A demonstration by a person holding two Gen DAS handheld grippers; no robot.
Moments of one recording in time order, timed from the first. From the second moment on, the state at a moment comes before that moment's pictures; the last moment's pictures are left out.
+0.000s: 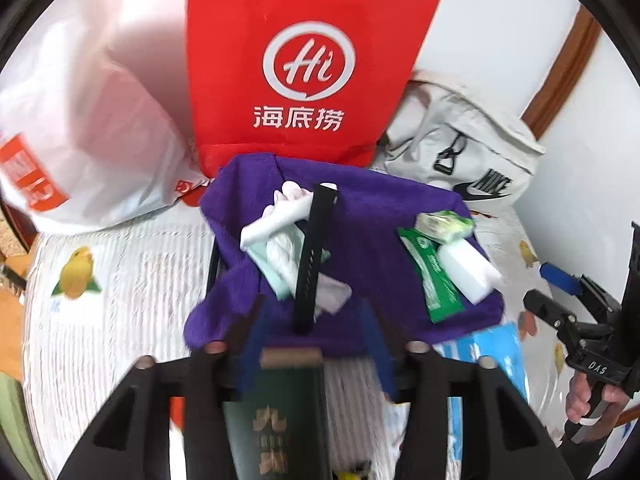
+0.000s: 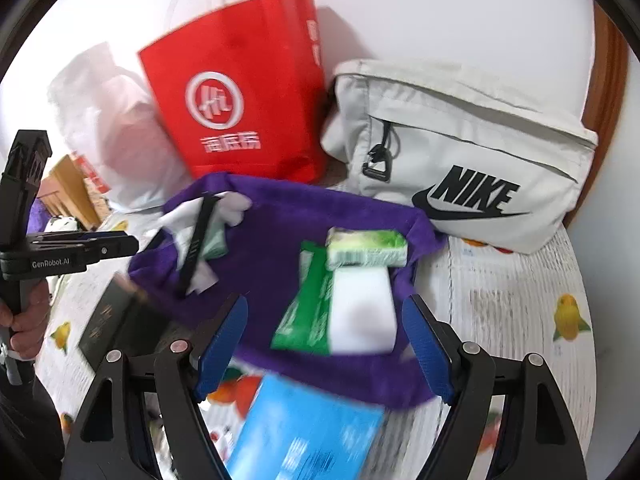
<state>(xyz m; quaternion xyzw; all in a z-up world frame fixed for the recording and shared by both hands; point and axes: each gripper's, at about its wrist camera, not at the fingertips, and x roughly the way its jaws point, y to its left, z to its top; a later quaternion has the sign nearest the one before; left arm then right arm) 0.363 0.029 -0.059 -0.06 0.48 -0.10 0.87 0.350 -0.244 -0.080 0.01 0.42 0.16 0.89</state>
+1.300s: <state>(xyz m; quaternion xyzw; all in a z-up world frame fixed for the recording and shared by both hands) 0.195 0.072 -0.168 -0.09 0.49 -0.06 0.87 0.150 -0.175 -0.135 -0.03 0.44 0.23 0.87</state>
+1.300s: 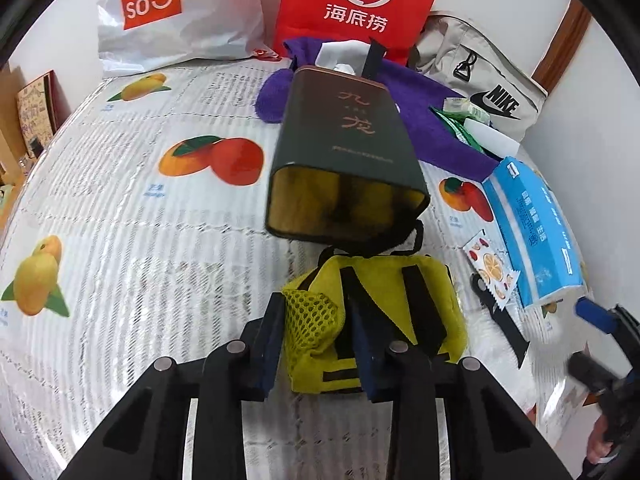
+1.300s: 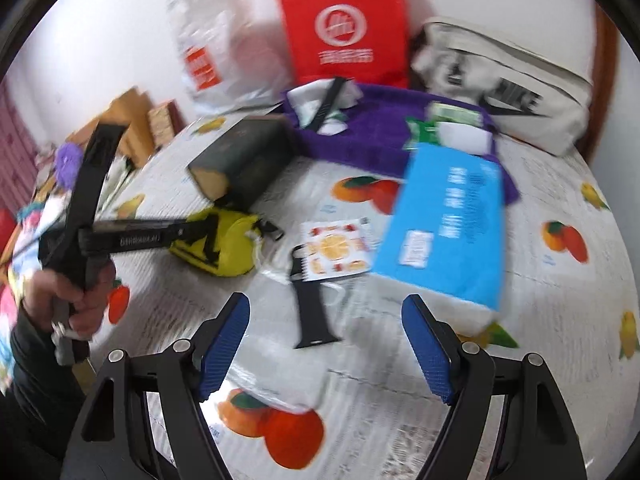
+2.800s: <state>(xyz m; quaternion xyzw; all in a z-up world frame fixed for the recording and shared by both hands) 0.162 0.074 -0.165 -0.11 0.49 -0.05 0.87 0.116 -0.178 -0.153 -0.03 0.46 0.26 0.85</state>
